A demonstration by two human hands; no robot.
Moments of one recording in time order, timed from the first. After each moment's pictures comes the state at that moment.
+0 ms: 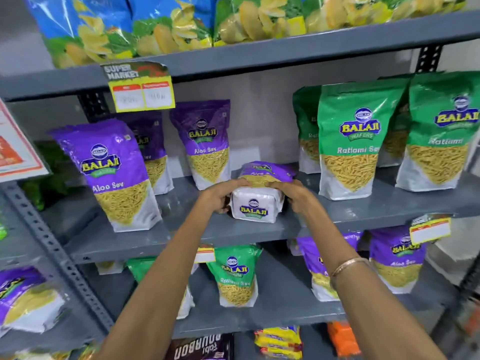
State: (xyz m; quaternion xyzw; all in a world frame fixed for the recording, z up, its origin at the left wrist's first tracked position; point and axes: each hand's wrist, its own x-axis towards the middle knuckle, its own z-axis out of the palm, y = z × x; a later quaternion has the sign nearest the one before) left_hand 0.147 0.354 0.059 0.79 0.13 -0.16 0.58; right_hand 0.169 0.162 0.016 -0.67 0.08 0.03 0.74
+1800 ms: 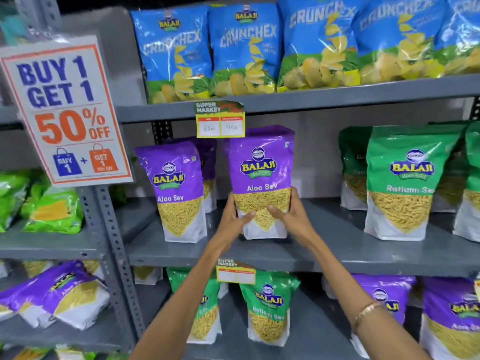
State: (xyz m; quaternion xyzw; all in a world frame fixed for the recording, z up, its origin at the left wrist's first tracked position) left_hand 0.082 0.443 0.036 0.73 -0.14 0.20 0.64; right_hand 0.115 0.255 0.035 -0.68 -0.24 -0.15 0.68
